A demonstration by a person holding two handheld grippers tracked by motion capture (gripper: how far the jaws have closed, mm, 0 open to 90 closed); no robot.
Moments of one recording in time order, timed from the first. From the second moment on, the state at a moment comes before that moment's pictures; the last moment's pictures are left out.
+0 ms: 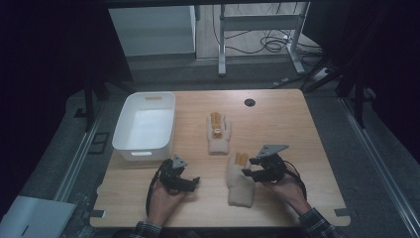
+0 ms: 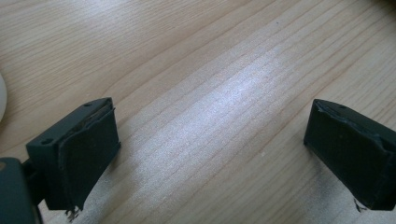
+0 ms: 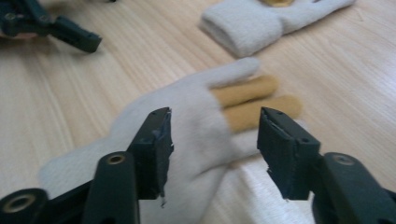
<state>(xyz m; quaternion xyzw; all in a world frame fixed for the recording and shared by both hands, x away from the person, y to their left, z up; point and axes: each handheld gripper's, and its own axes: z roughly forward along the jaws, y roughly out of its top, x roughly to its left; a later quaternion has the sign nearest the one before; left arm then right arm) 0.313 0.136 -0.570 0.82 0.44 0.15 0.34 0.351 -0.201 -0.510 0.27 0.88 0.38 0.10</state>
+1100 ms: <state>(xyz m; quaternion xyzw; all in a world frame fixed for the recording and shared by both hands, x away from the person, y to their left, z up) 0.313 0.136 -0.570 0.82 0.44 0.15 0.34 0.453 -0.143 -0.517 0.29 0.87 0.39 0.11</state>
